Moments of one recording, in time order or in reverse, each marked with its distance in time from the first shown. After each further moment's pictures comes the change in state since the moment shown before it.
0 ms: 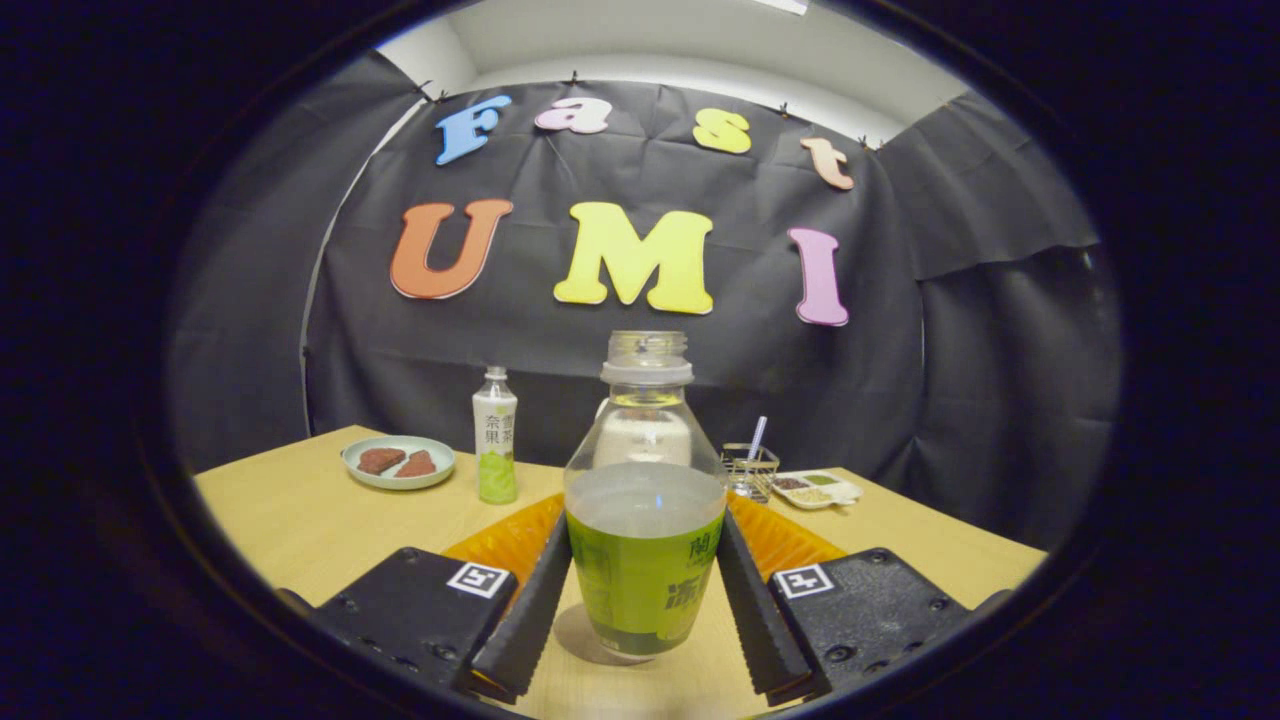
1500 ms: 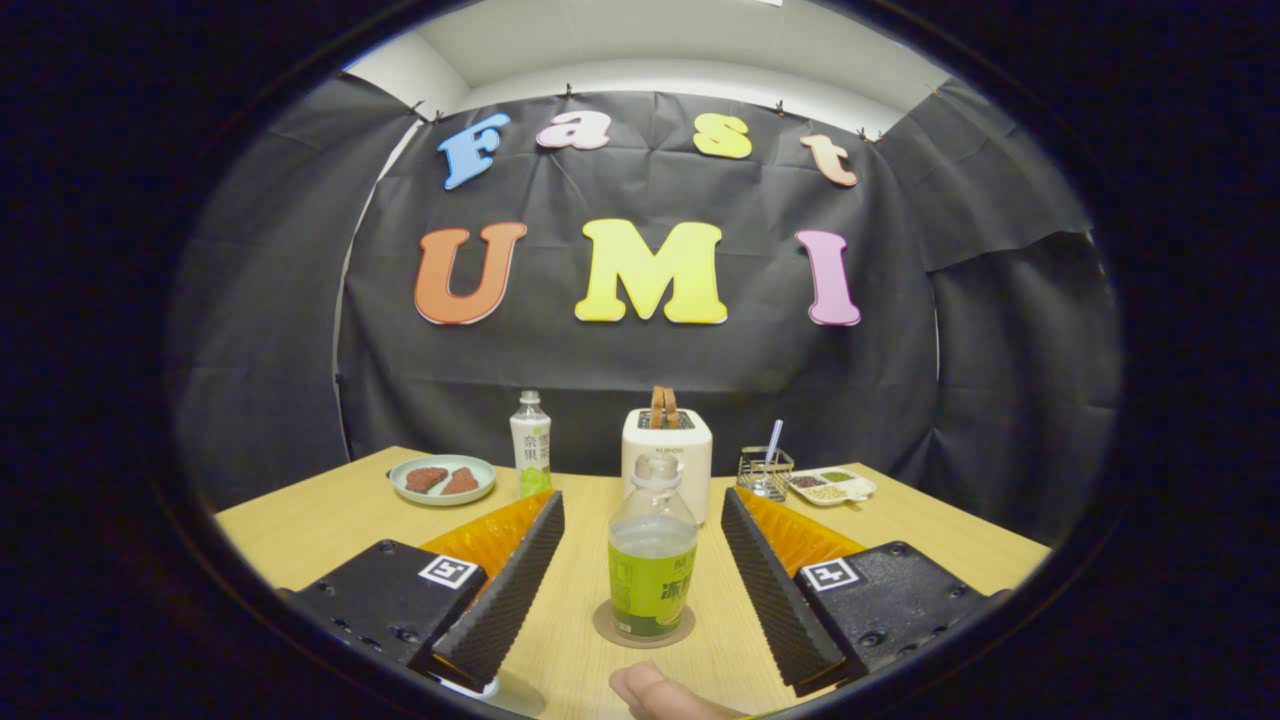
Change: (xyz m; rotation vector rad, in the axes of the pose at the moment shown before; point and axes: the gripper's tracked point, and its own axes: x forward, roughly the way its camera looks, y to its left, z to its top) arm -0.076 -0.009 0.053 0.045 0.006 0.071
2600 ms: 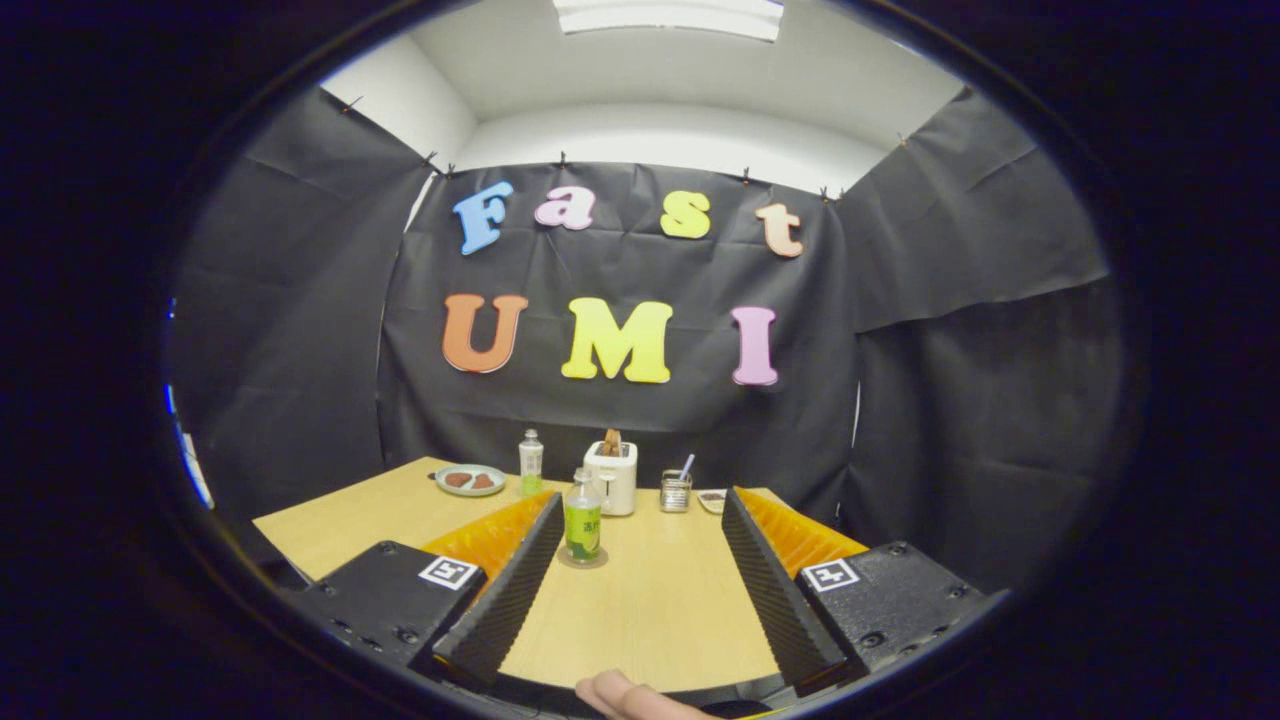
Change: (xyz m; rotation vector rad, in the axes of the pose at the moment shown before) arm -0.320 -0.113 0.051 -0.021 -0.051 -0.018
